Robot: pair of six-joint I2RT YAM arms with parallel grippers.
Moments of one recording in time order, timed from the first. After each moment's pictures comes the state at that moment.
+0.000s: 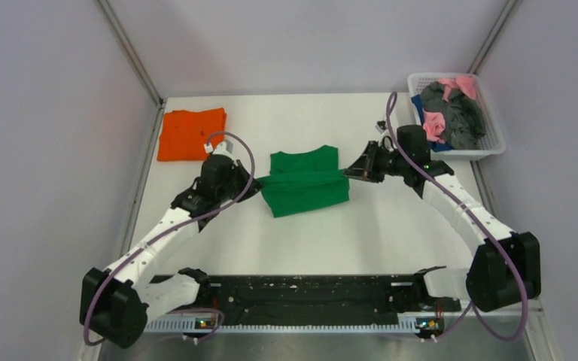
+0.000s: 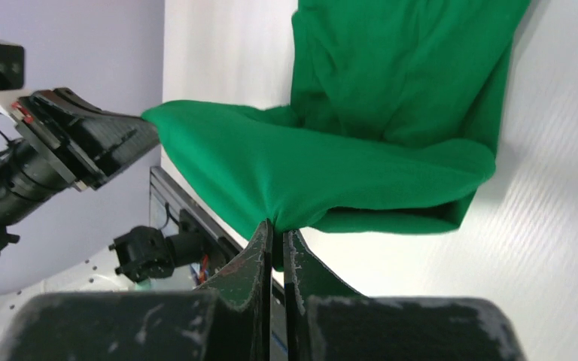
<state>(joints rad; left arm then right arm) -0.45 1.04 0.74 -0.29 0.06 -0.79 0.26 1.25 0.92 -0.32 -0.62 0.61</state>
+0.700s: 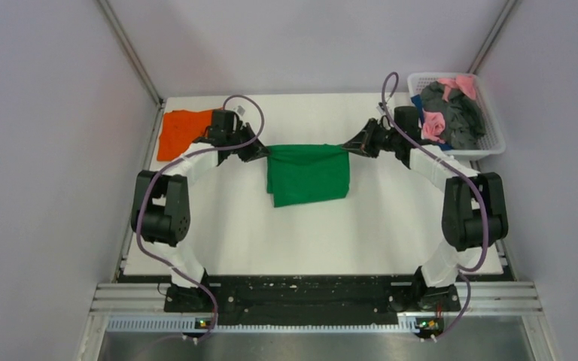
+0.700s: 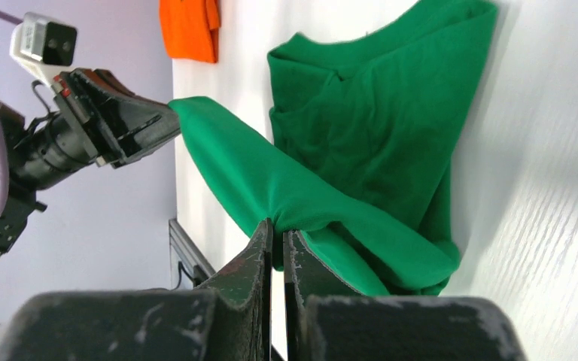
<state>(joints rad) -0.20 1.74 1.20 -0.19 0.45 -0.68 0.15 1.66 1.10 -0.04 -0.70 0.71</state>
